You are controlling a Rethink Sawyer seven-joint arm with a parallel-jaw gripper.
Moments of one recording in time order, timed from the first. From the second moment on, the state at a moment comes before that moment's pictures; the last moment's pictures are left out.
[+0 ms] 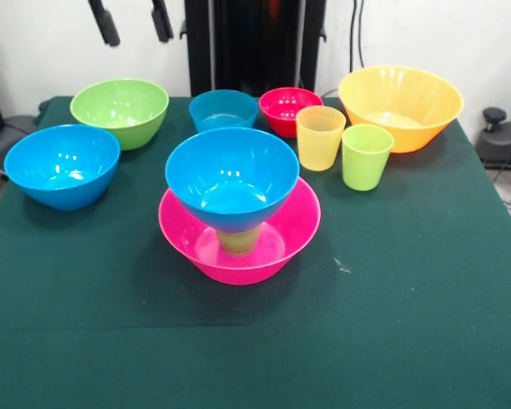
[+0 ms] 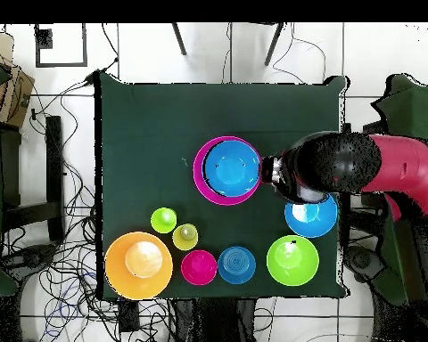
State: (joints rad) arm -0.99 -0.87 0.84 1.64 -0.41 1.15 1.79
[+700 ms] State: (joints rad) arm -0.88 -0.97 0.83 1.73 -0.37 1.02 1.79
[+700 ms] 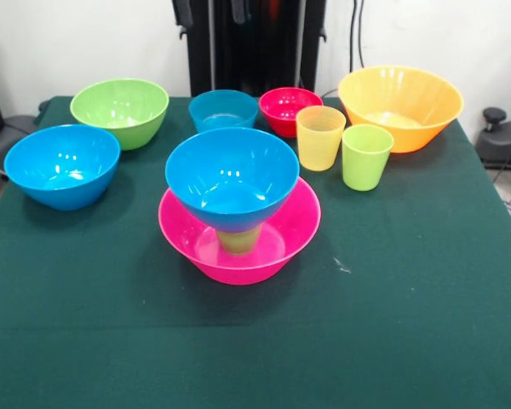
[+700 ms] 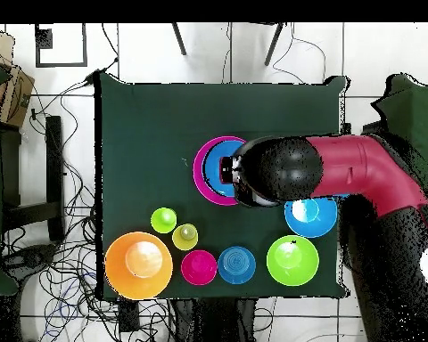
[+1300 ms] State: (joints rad) arm -0.88 -0.95 0.79 1.74 -0.38 0.97 1.79
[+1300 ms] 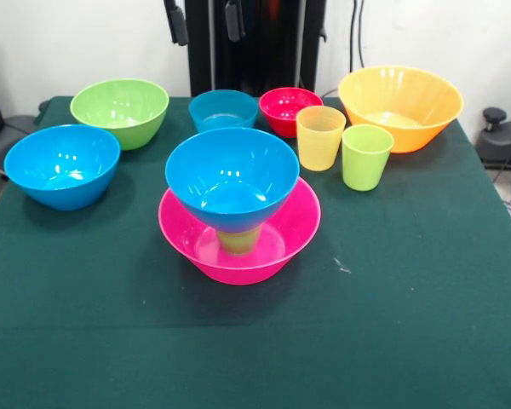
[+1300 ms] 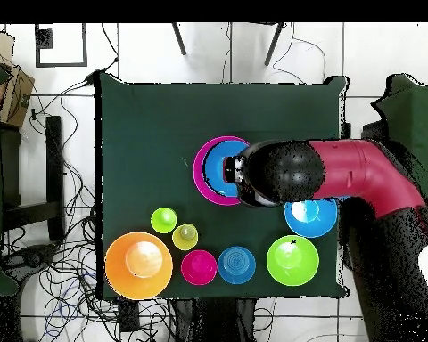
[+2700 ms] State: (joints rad) arm -0.53 -1.03 0.50 1.92 -0.35 0.68 2.03
